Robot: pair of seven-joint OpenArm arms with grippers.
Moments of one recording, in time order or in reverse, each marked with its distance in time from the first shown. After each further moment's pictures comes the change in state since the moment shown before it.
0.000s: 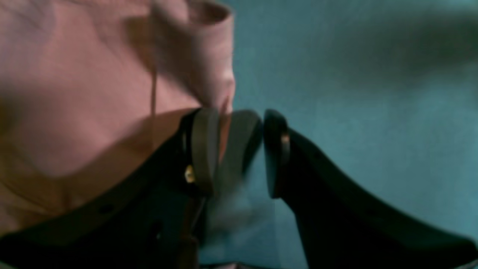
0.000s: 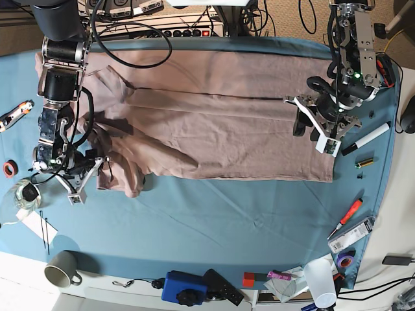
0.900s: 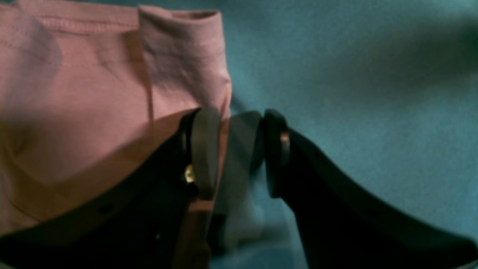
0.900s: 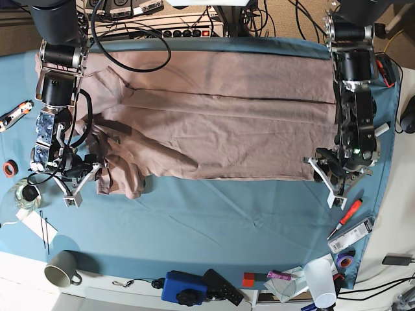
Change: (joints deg) left arm -28.1 -0.8 0.0 -36.3 14.8 0.3 -1.6; right arm 1.3 0.4 0.2 -5.4 1.2 -1.1 4.7
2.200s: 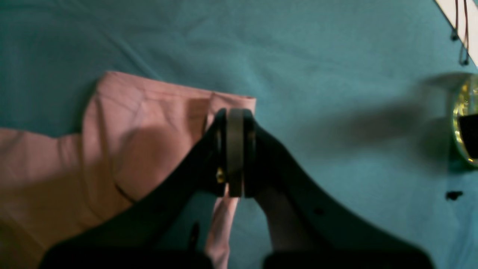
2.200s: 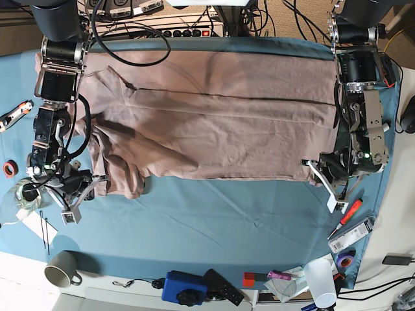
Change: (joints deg) left arm 0.4 -1.1 0.0 9.7 -13.6 1.6 13.9; right arm -1.2 -0.1 -0.1 16.1 1.7 -0.4 -0.9
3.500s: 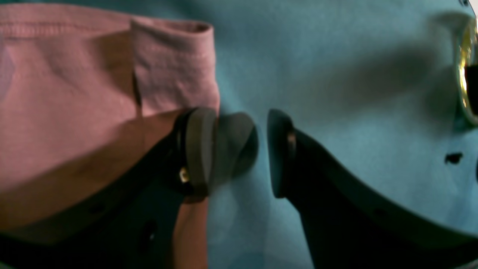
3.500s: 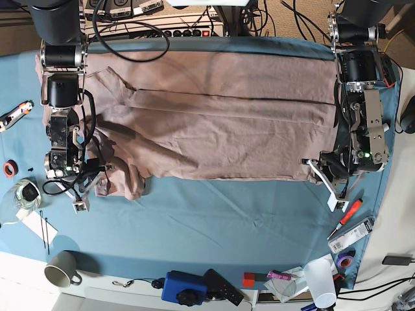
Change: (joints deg) left arm 0.1 0.0 0.0 0.0 -0.4 0.0 0.8; right arm 1.6 0.2 -10.3 -14.9 -10.6 -8.3 5.1
